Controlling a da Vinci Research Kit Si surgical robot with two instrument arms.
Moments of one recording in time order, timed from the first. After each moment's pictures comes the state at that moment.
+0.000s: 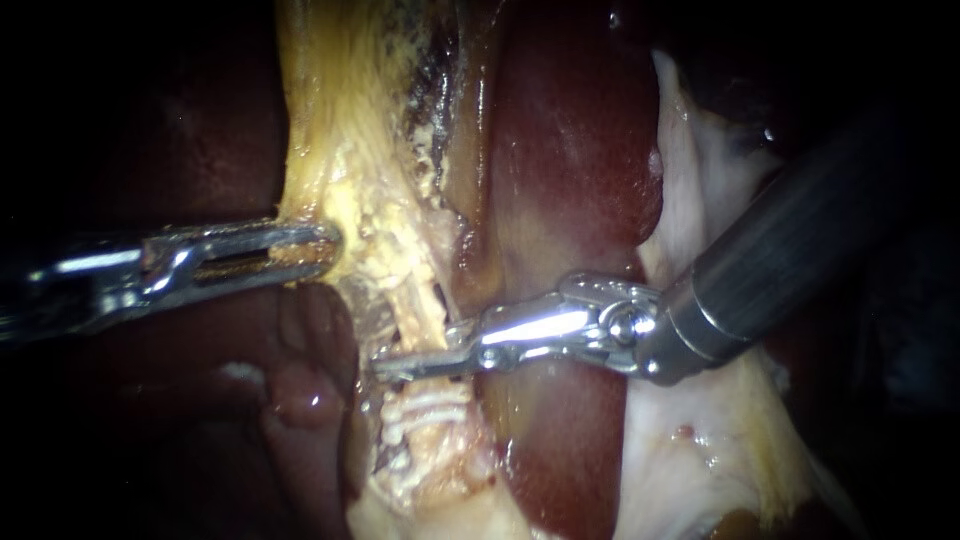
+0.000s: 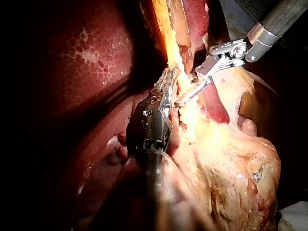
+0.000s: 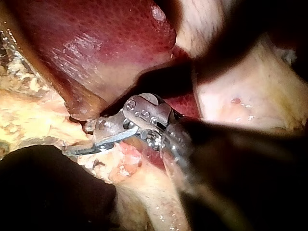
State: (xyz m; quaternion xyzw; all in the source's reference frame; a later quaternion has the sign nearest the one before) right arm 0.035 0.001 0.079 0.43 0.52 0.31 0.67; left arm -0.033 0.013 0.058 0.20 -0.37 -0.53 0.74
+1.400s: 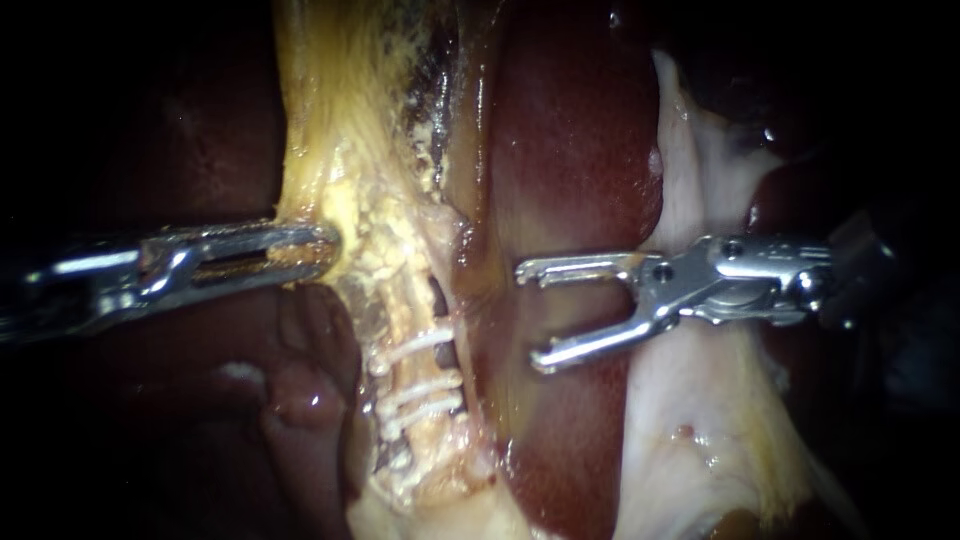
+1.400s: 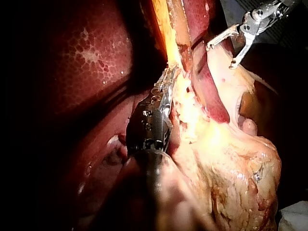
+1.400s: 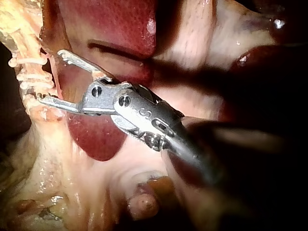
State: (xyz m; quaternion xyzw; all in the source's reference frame) right arm 0.022 0.007 0.070 0.26 0.63 0.13 0.72; left arm -0.033 0.013 0.058 0.20 -0.37 -0.53 0.74
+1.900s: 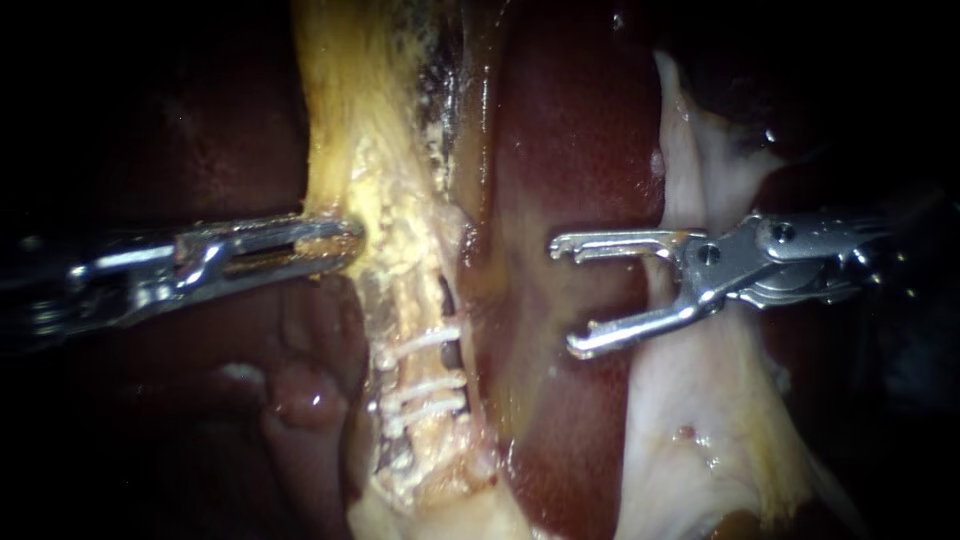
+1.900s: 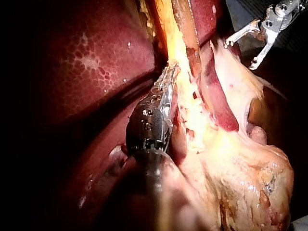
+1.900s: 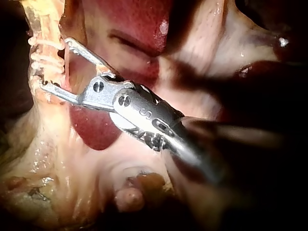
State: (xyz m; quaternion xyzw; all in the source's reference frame) right arm 0.021 0.007 0.068 0.25 0.64 0.11 0.72; left arm -0.036 0.013 0.065 0.20 -0.36 -0.52 0.75
